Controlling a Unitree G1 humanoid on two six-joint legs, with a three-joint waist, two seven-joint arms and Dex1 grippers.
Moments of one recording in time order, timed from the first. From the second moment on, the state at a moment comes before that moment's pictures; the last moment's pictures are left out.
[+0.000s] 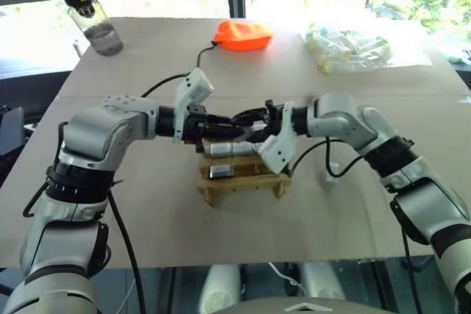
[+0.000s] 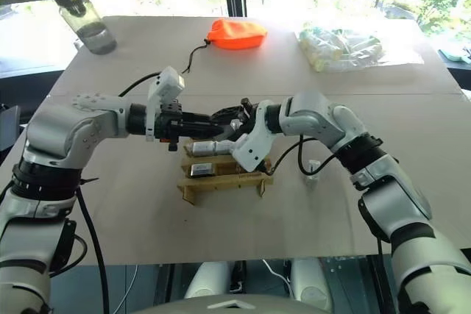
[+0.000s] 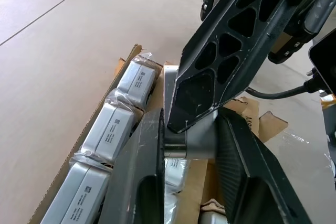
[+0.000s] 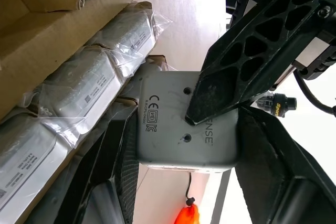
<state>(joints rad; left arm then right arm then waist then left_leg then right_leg) -0.72 0.82 -0.13 -0.07 -0.58 0.94 -1.12 -0.98 -0.42 0.52 0.39 -0.54 -0.82 0.72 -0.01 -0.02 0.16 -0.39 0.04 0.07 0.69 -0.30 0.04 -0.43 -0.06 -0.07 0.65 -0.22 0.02</state>
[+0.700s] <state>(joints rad) -0.75 0.82 -0.13 -0.09 -0.57 0.88 -1.22 -0.59 -0.63 0.24 -0.15 0.11 -0.07 0.99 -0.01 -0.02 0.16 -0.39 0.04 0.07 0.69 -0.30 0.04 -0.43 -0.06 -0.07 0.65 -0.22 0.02</state>
